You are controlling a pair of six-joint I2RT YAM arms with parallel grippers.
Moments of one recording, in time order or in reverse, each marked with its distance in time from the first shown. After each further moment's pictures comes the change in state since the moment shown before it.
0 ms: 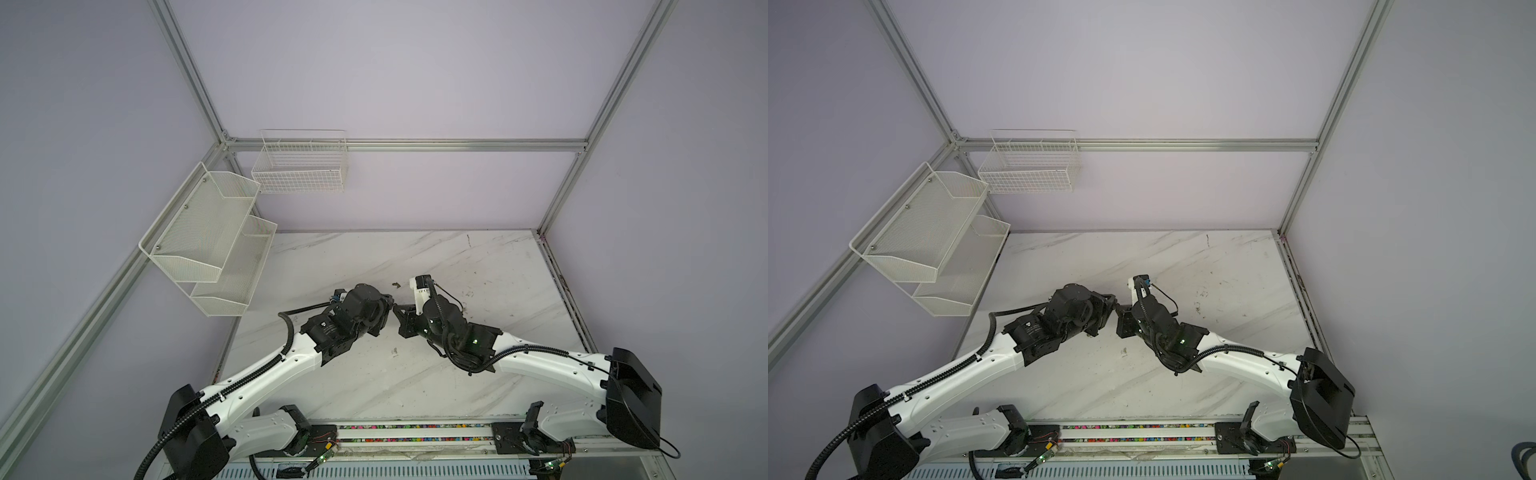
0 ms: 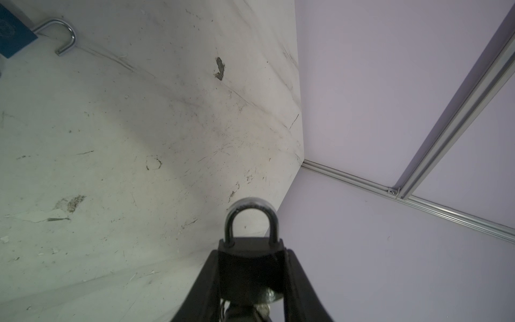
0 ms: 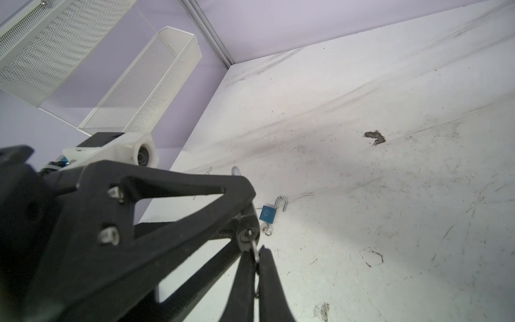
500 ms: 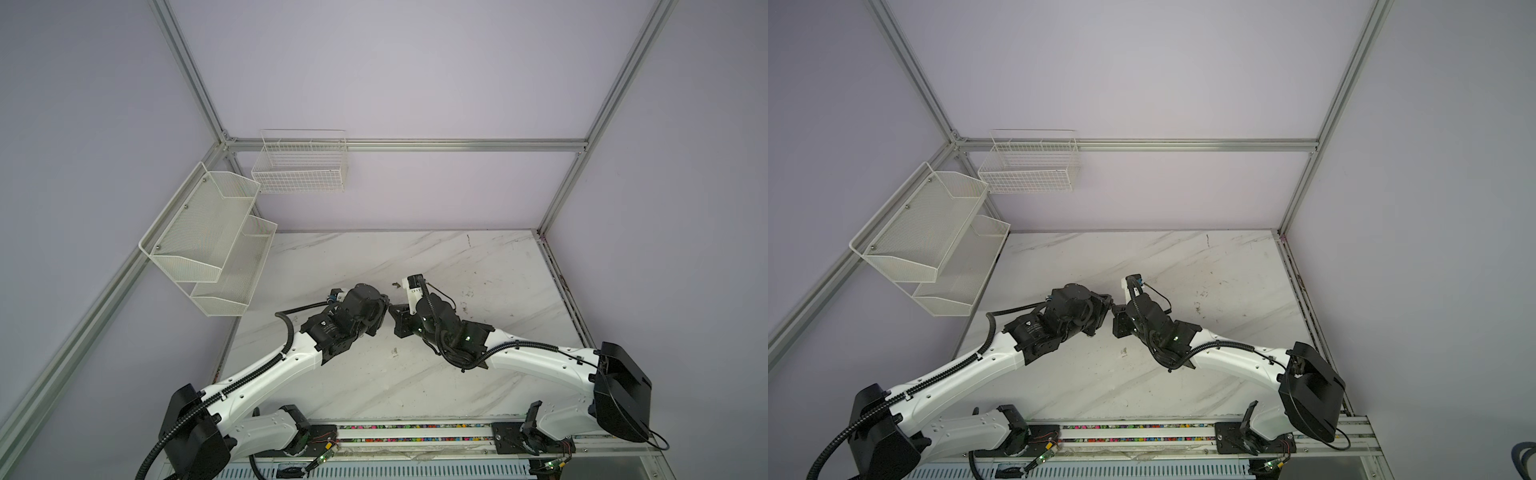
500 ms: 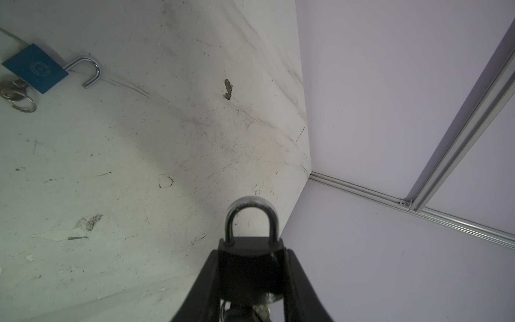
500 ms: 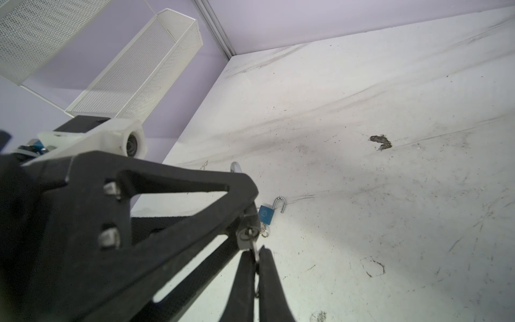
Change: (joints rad) left arm 0.006 -0.002 0.000 -0.019 -0.040 0.037; right arm 0.001 0.031 0.032 -0.019 -0.015 -0.047
